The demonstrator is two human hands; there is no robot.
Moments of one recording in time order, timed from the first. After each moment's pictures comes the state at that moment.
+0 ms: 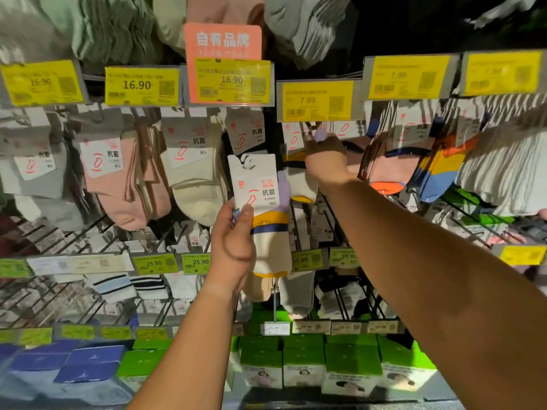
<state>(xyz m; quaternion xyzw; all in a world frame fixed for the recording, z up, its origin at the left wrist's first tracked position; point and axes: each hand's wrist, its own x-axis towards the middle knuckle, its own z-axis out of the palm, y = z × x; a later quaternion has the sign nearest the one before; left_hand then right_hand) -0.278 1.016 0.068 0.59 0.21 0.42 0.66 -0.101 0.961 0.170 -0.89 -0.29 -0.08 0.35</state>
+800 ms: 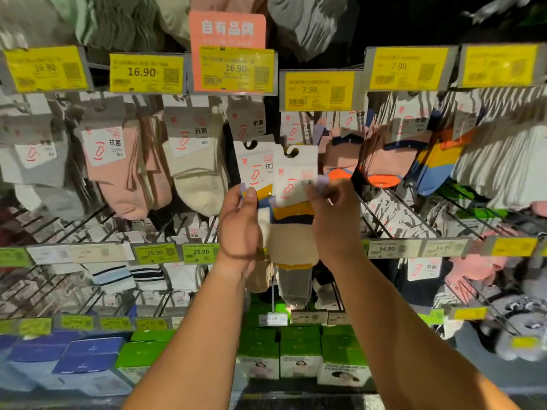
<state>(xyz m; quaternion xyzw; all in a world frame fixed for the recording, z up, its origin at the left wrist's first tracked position) -0.271 1.001 0.087 0.52 0.21 0.43 0.70 -0.194 0.895 0.104 -0.70 -0.21 -0.05 0.69</state>
